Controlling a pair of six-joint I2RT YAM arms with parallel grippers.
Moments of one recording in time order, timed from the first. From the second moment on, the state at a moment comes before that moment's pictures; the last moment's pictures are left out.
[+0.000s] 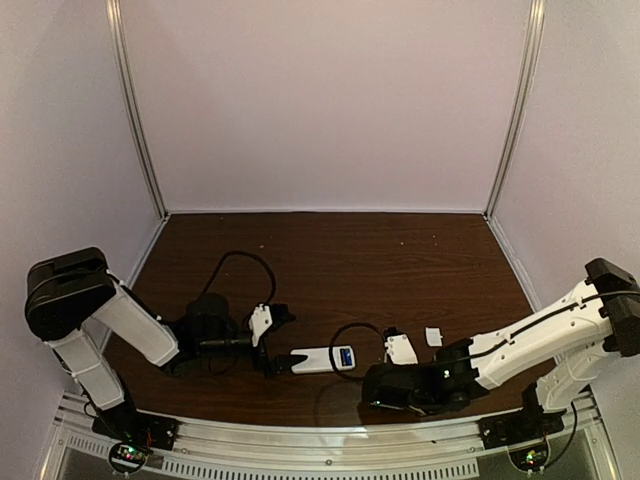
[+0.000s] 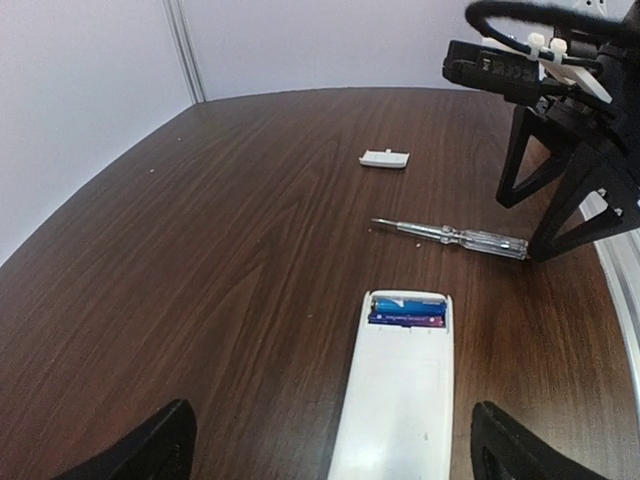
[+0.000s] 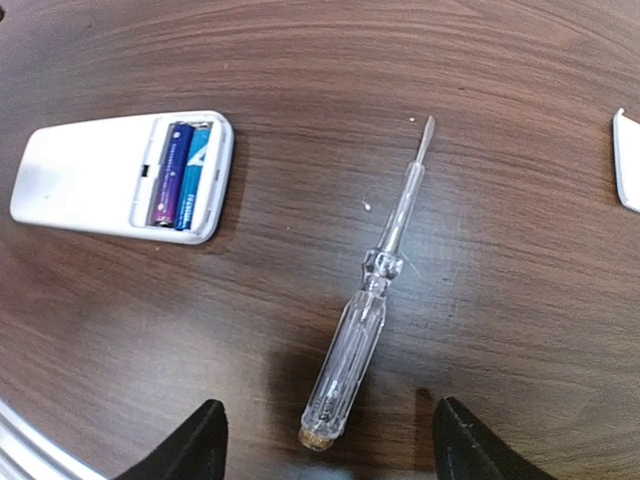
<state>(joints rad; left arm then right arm) -0.89 1.69 0.37 1.02 0.36 0.24 1.44 1.52 0.76 -0.45 0.52 1.20</state>
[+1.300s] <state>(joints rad) -0.89 1.63 0.33 1.06 0.49 0.16 1.45 1.18 0.60 -0.35 0.58 0.99</state>
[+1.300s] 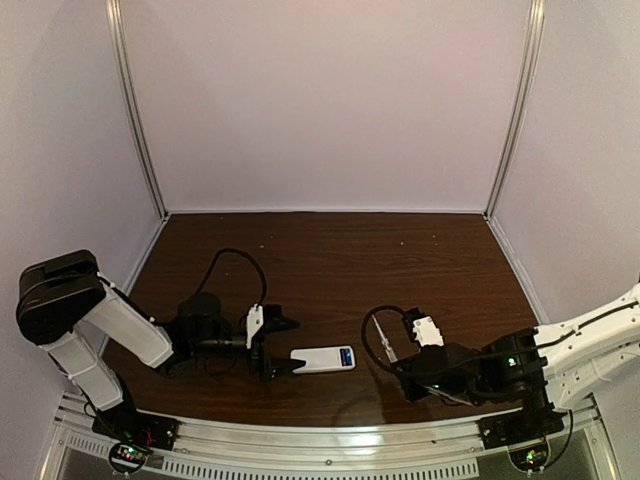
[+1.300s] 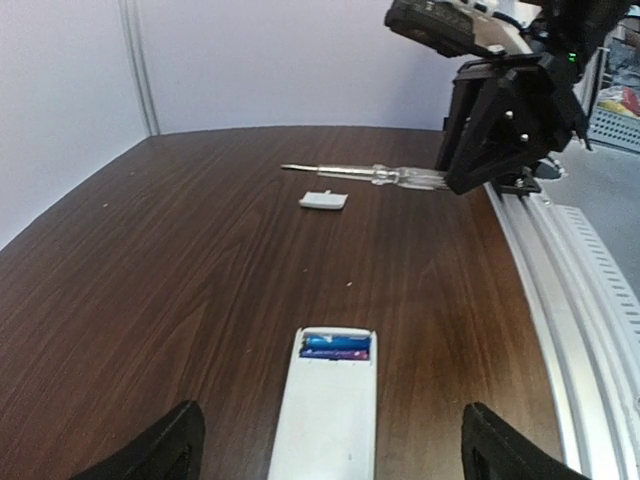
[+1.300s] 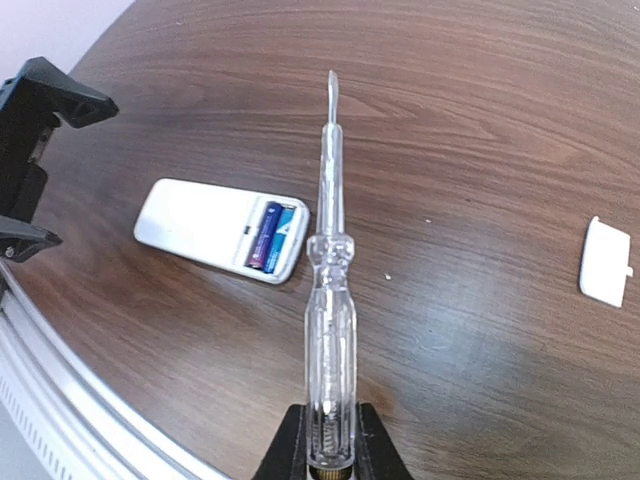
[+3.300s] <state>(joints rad) -0.89 1.70 0.55 0.86 1.02 0.35 1.28 1.25 0.66 -0.08 -0.16 0.39</state>
